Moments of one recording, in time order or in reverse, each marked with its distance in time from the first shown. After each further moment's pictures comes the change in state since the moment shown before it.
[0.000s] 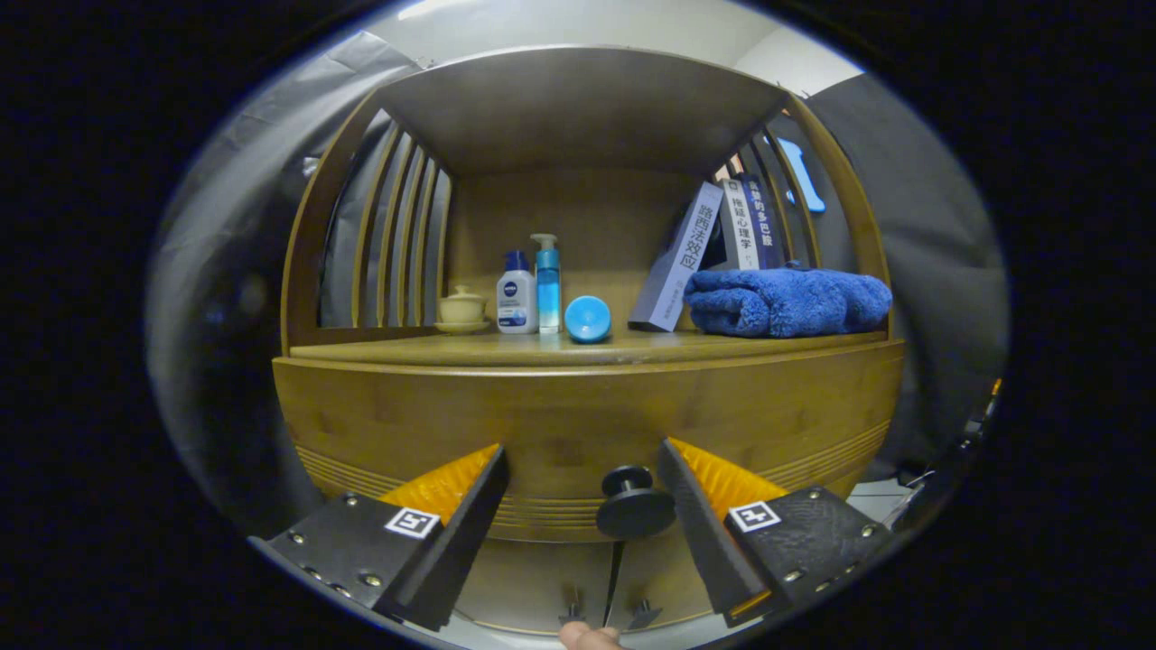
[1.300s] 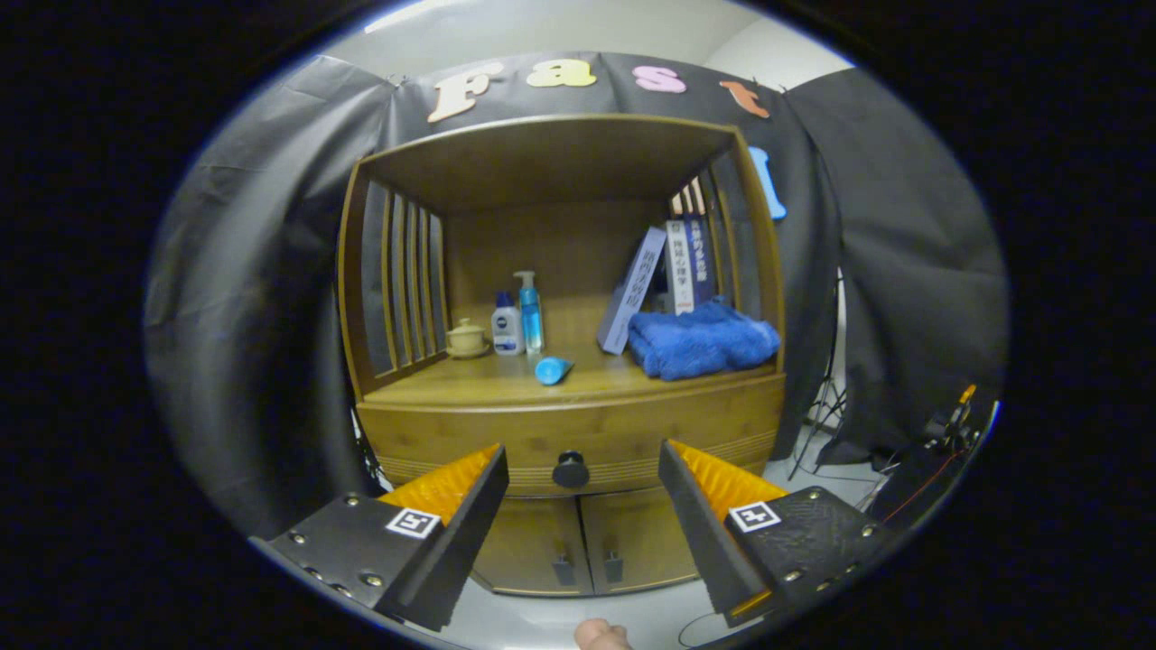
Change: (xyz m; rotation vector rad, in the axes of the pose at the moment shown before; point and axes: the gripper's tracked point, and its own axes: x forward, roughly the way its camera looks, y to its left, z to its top) arm -0.137 -0.047 0.111 0.027 0.064 -0.047
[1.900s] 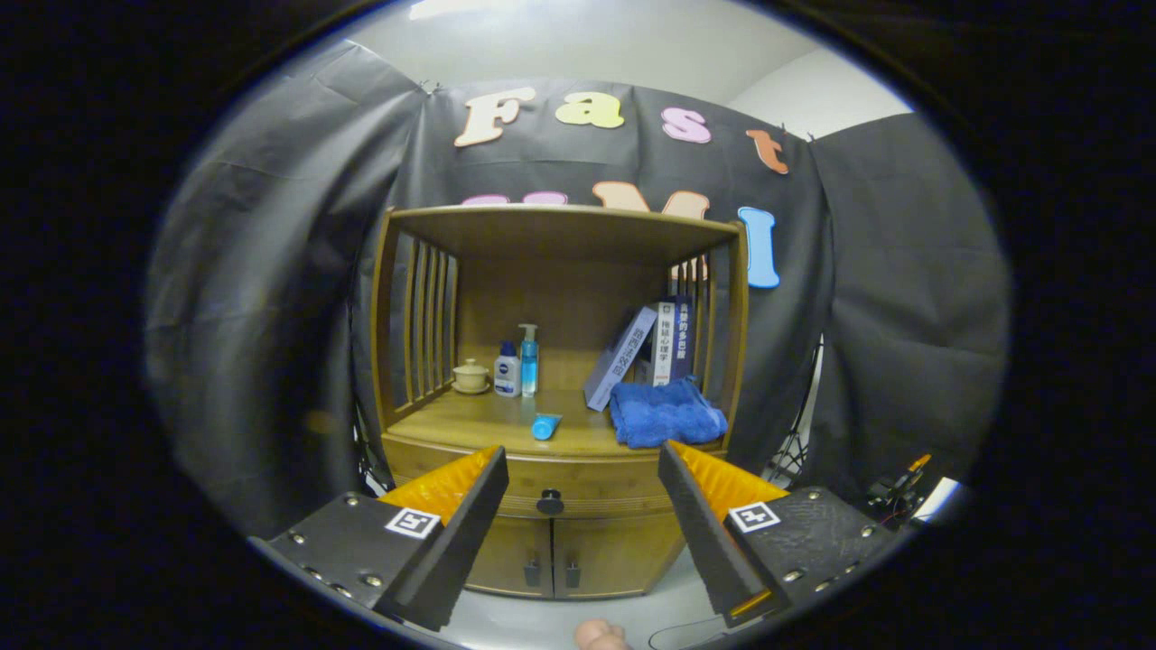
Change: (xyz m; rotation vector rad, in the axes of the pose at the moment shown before) arm -0.068 0.003 0.104 -0.093 -0.050 0.005
